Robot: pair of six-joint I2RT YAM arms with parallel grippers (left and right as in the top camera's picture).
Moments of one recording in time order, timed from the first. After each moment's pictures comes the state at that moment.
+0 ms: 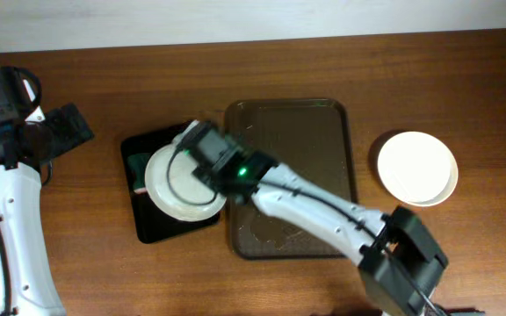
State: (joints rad) left arm 0.27 1.51 1.61 -1.10 -0.10 -0.21; right arm 0.87 1.90 1.50 -0.49 0.31 -0.15
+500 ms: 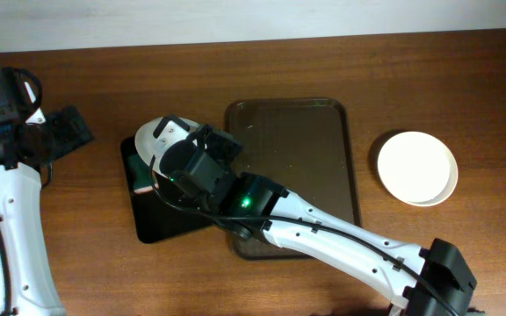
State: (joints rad) left arm 0.27 1.51 1.61 -1.12 -0.11 -0.21; right arm 1.00 1.75 1.51 -0.36 0.69 -0.36
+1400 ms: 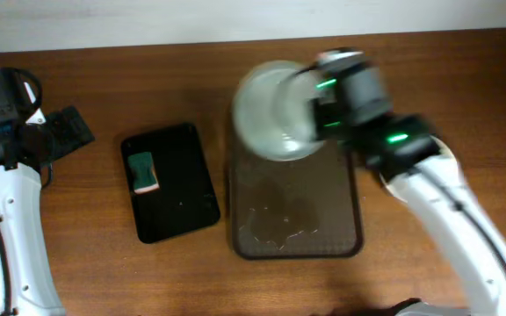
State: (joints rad) left arm 0.27 1.51 1.61 -1.12 -0.11 -0.21; right arm 0.35 1.46 1.52 -0.85 0.20 0.23
